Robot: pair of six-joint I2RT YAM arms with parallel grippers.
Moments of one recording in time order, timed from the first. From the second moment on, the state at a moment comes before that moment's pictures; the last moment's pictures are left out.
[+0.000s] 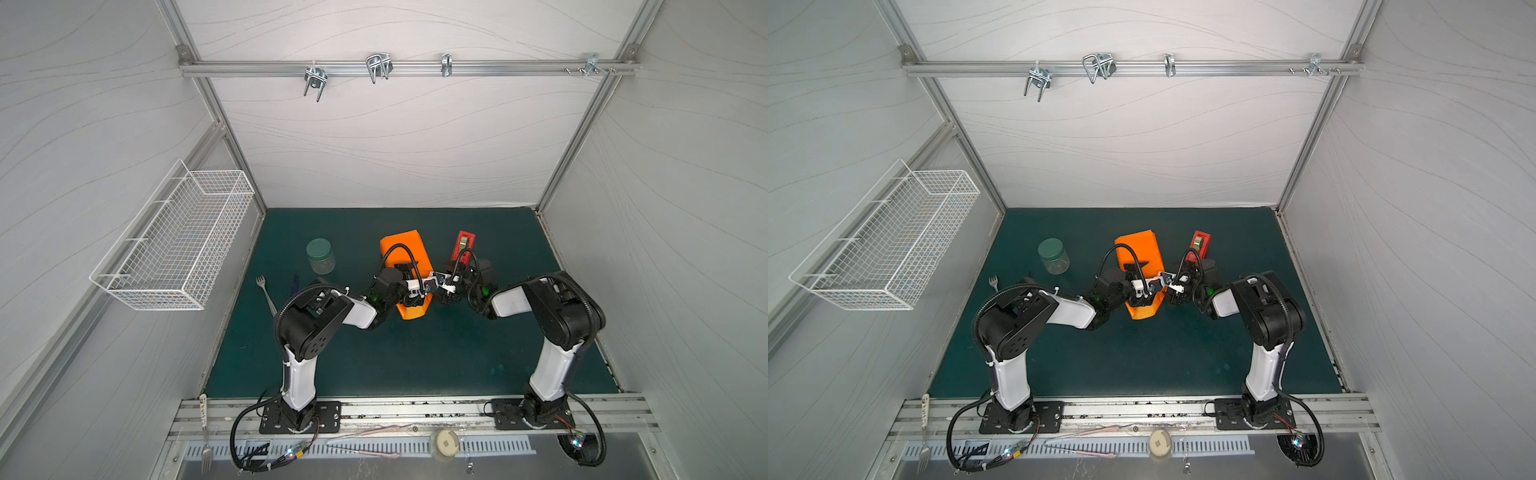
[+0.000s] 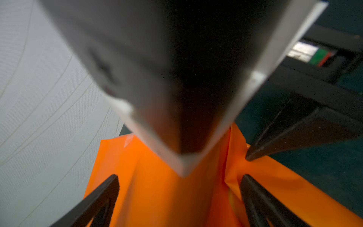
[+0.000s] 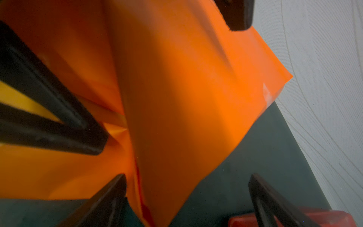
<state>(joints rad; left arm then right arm) -0.66 1.92 0.79 0.78 0.06 0.88 0.41 1.85 0.67 0.68 -0.45 -0.93</state>
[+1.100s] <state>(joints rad) -0.65 2.01 0.75 0.93 -0.02 0.99 0.37 1.61 0.56 0.32 -0.68 -1.17</state>
